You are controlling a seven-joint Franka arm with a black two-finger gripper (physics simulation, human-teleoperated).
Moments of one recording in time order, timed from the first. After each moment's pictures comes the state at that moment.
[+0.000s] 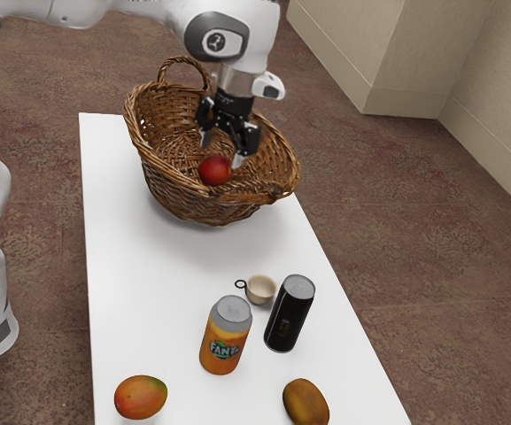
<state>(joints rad) -0.20 -0.26 0.37 -2.02 0.05 1.72 -0.46</state>
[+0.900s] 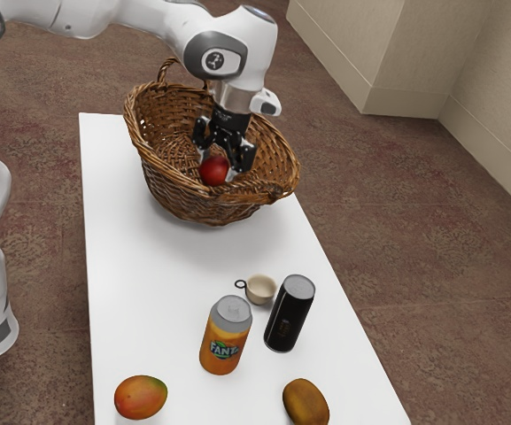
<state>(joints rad) -0.21 -0.25 0.38 -2.09 0.05 1.78 -0.51</state>
